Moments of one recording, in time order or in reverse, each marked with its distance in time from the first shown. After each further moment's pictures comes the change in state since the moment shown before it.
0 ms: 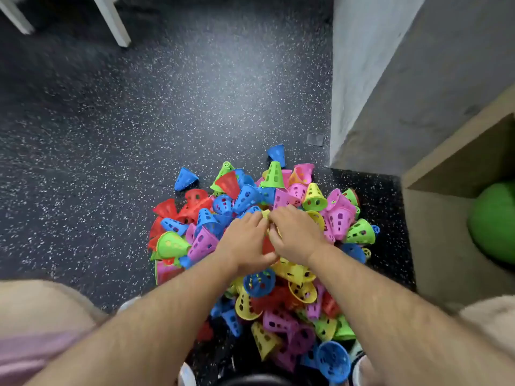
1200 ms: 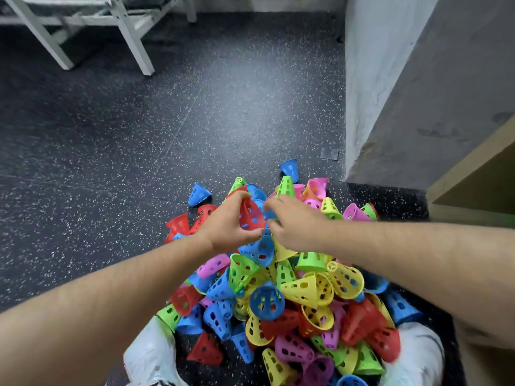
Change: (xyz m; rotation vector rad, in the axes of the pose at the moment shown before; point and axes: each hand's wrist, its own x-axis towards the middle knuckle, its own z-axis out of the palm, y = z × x) left_hand 0.023 -0.055 -0.052 -0.498 0.103 -0.192; right_hand 0.046 -0.002 -0.037 0.133 -0.164 -0.015
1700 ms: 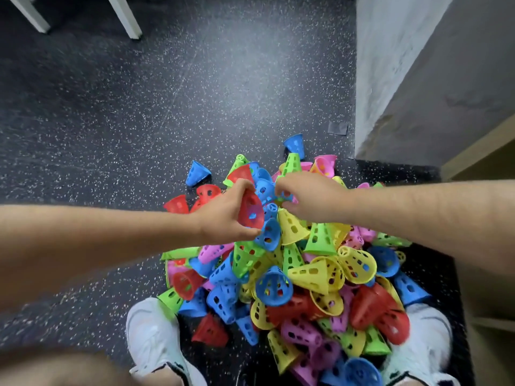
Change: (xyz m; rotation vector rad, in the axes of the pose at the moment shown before) left_hand -0.007 -0.013 -0.013 0.057 -0.253 -0.002; right_hand 0.023 0.025 -0.003 -0.128 -0.090 -0.094
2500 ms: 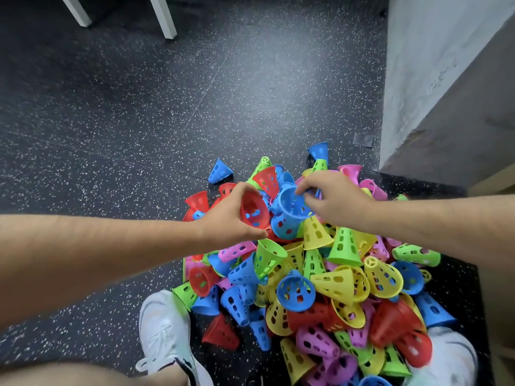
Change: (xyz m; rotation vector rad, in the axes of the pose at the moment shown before) left_hand -0.037 -0.025 -0.006 -0.290 0.165 -0.153; right_hand 0.009 -0.012 0.008 0.332 0.283 -0.023
